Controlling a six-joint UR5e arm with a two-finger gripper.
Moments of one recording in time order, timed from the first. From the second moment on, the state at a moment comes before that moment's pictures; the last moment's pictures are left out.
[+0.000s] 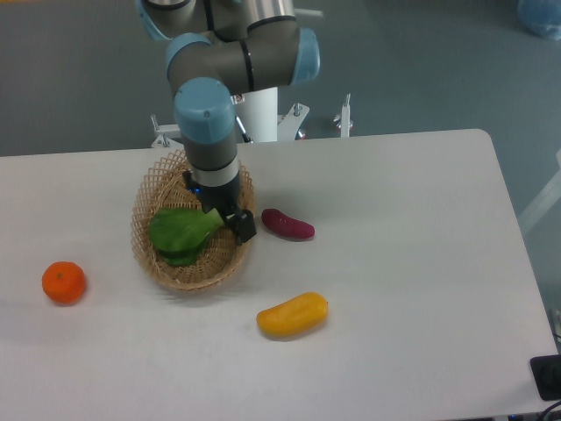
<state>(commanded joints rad) 2.15 -1.74 -2.02 -0.91 1.56 1.09</state>
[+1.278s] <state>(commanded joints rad) 2.12 -1.80 -2.09 -0.90 1.60 1.08</state>
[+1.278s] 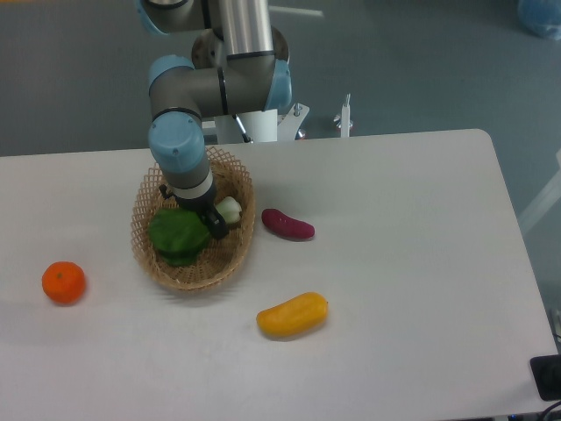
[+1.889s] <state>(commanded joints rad) 2.13 -1.75 -2.02 -0.91 1.59 1.08</state>
